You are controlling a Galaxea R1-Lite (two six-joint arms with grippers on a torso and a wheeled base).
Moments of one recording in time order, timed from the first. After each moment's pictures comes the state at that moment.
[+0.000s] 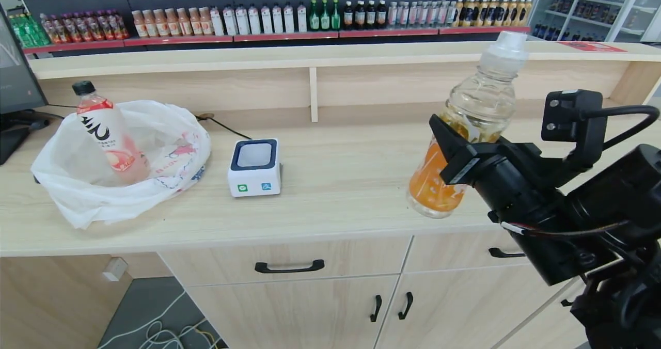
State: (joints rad) left arm 0.00 0.00 0.00 0.00 0.00 0.08; right arm 0.63 1.72 -0.59 -1.56 -0.34 -0.01
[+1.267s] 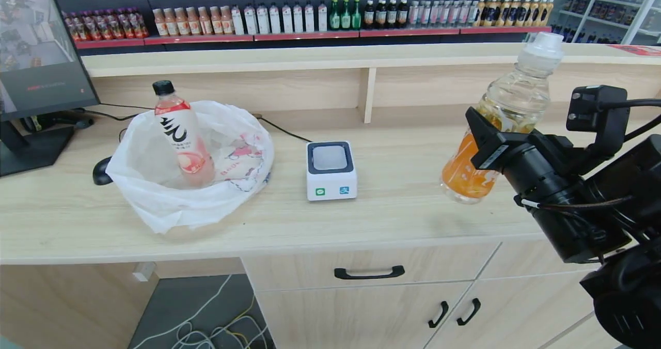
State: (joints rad) left arm 0.00 0.00 0.00 0.00 0.00 0.00; right arm 0.48 1.73 -0.58 -1.57 -0.32 -0.02
